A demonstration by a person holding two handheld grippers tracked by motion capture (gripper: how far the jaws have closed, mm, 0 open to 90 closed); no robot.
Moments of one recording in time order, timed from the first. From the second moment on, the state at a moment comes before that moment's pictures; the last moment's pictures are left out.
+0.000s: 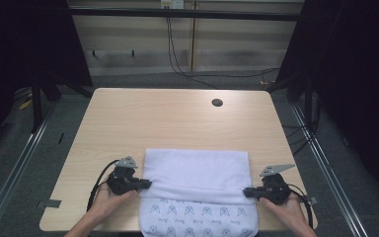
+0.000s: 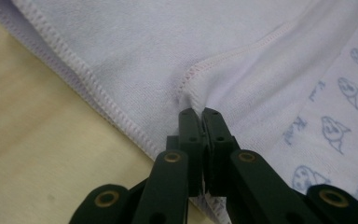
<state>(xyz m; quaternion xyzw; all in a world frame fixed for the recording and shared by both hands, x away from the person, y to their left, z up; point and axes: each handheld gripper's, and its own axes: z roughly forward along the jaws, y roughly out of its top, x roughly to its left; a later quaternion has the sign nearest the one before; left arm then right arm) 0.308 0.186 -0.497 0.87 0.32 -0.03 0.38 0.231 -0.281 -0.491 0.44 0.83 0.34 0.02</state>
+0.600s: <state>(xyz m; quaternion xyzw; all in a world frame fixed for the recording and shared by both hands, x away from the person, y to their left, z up) 0.400 0.168 -0.500 0.85 0.35 0.03 0.39 0.312 -0.283 -0.493 0.46 0.82 0.33 0.06</state>
